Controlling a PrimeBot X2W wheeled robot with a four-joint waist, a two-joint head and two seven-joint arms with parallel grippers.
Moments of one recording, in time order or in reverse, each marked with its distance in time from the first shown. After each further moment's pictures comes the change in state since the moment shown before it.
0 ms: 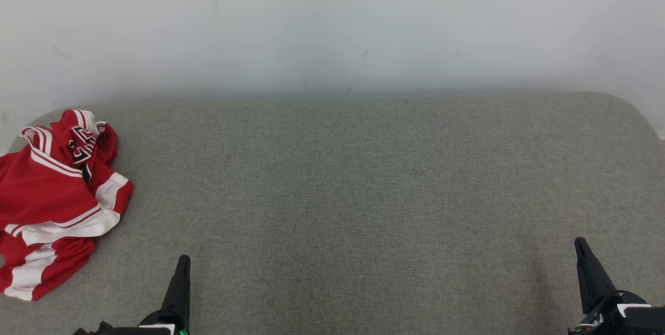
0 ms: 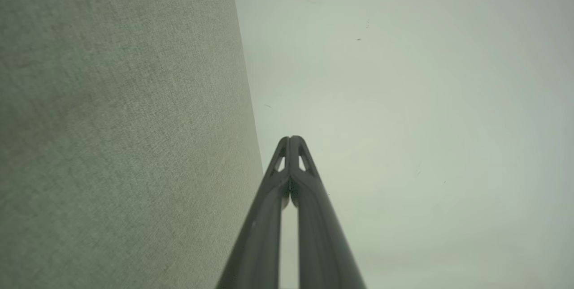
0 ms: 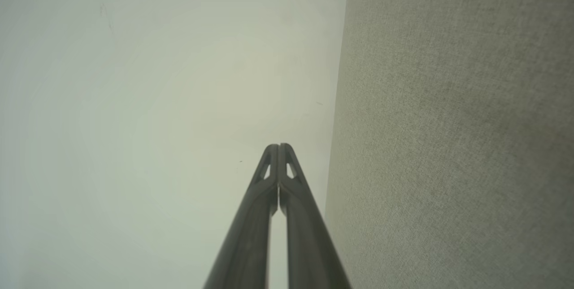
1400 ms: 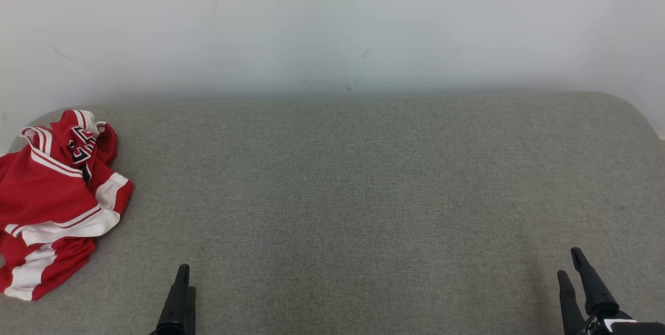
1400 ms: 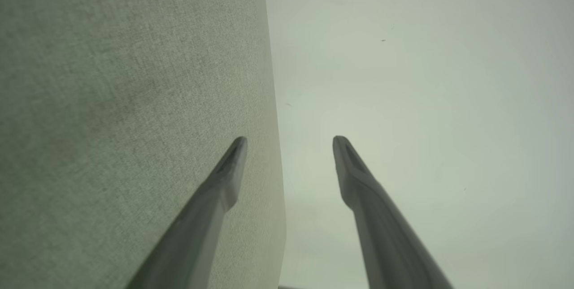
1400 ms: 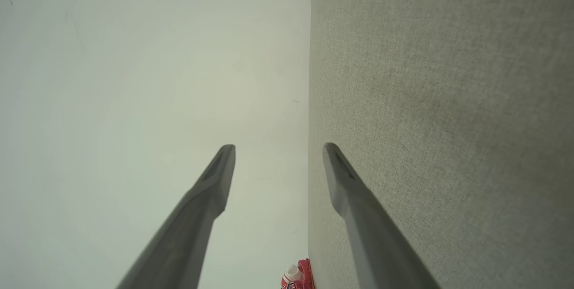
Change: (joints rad) left arm 0.030 -0.002 -0.006 0.041 0.002 0.000 -0.004; right arm 0.030 0.012 0.014 0.045 0.000 -0.004 -0.012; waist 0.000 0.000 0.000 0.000
